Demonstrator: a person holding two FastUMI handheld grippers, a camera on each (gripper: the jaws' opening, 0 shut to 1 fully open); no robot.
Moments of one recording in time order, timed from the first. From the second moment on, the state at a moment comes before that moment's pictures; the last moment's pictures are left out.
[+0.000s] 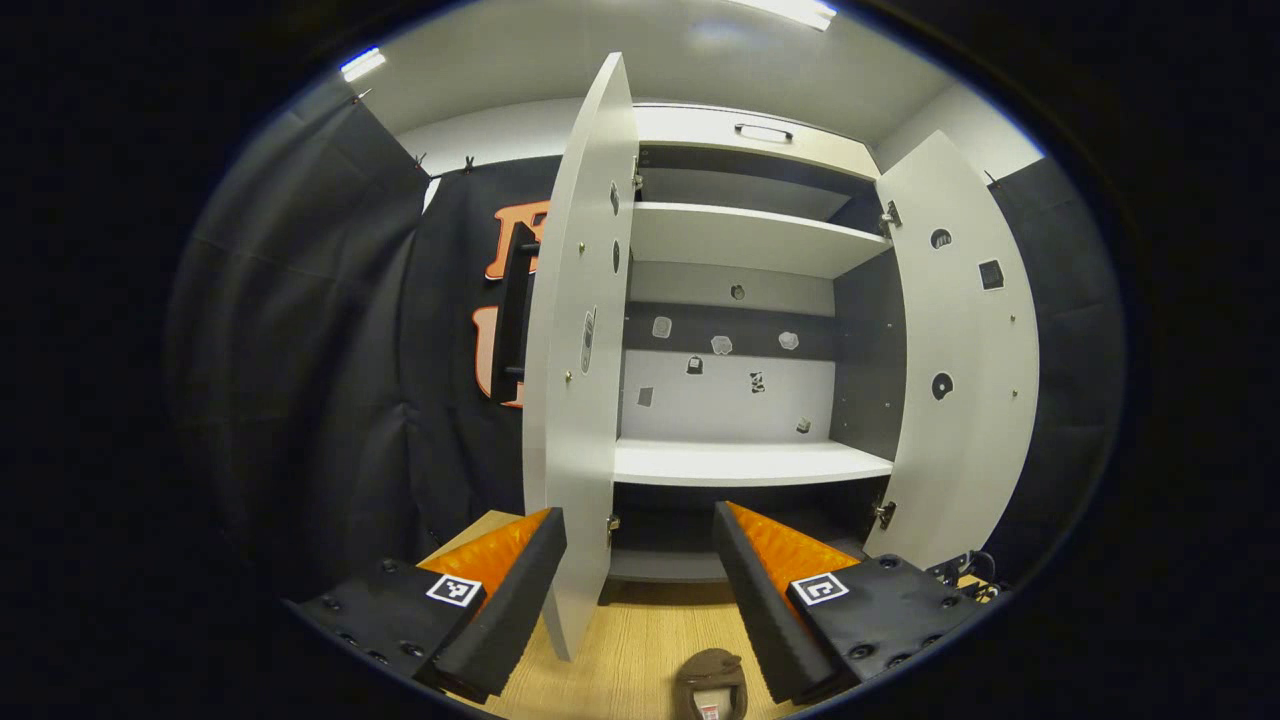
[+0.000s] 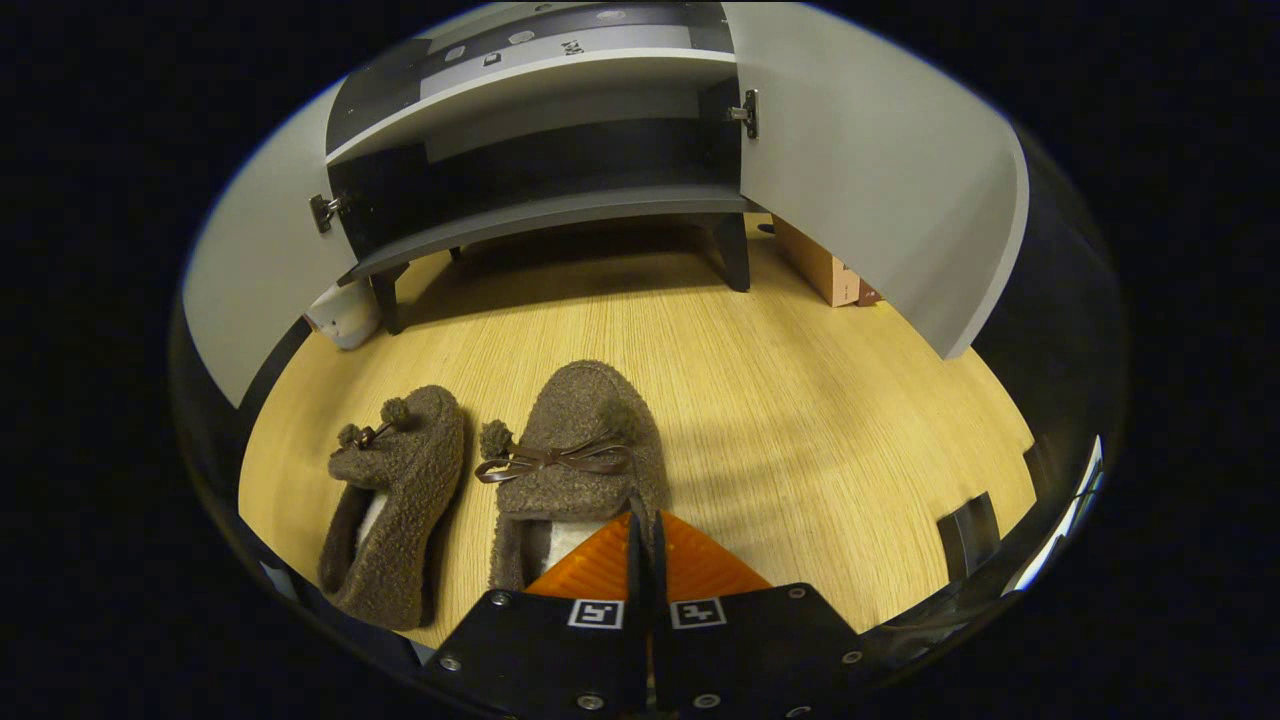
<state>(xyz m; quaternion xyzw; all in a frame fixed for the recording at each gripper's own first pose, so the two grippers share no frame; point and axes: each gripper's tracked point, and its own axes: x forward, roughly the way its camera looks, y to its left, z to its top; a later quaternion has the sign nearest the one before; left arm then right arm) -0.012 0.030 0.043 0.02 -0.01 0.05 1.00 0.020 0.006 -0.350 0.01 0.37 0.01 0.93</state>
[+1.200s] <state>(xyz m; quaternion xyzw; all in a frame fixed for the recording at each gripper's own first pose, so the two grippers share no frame) -0.019 0.042 0.028 0.02 0.00 0.05 1.00 0.190 0.074 0.006 0.05 0.10 0.05 0.99</state>
